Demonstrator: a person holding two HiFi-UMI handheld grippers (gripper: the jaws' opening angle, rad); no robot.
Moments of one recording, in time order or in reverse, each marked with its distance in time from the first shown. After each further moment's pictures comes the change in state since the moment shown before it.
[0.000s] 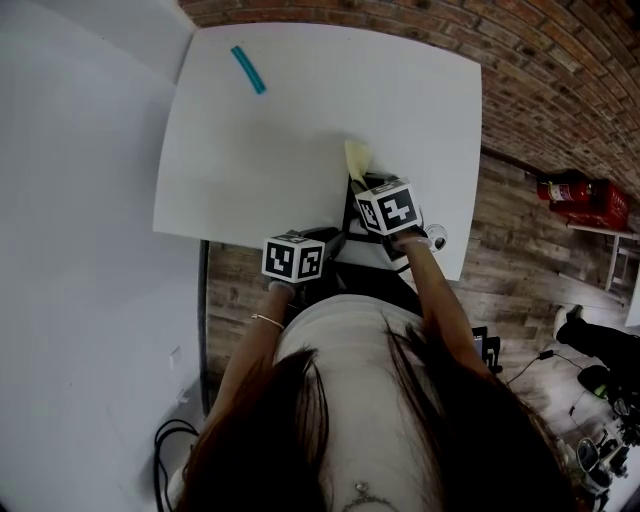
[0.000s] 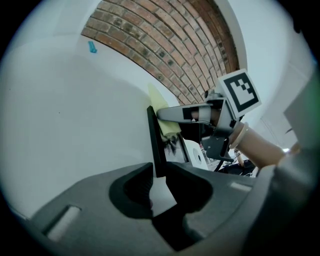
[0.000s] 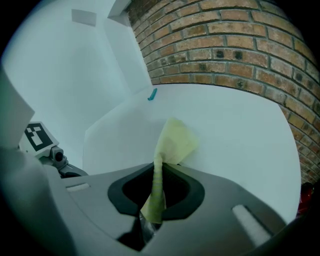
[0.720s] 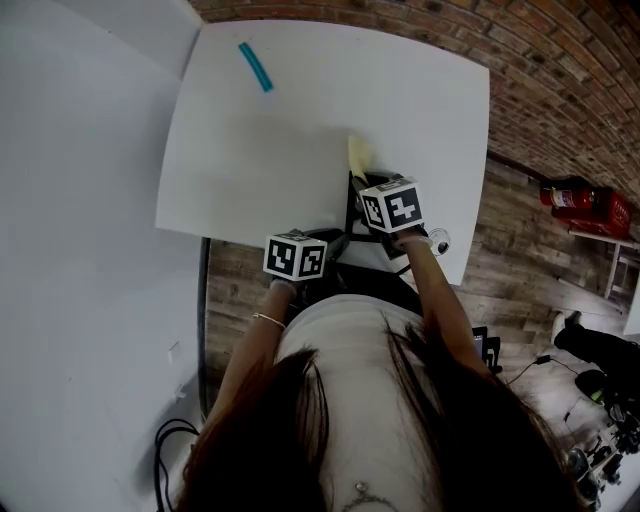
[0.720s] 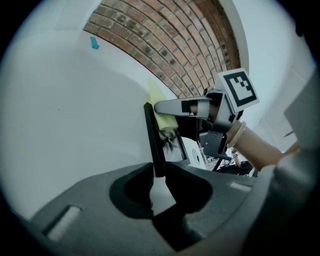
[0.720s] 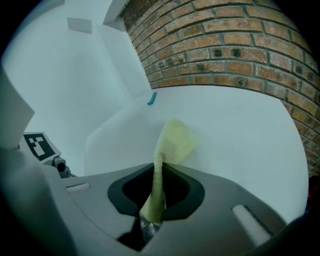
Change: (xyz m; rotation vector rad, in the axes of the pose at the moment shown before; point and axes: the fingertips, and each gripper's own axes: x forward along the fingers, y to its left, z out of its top) left arm -0.001 0.001 0.001 -0.028 0.013 -0.025; right arm 0.007 0.004 0.012 0.048 -0.035 0.038
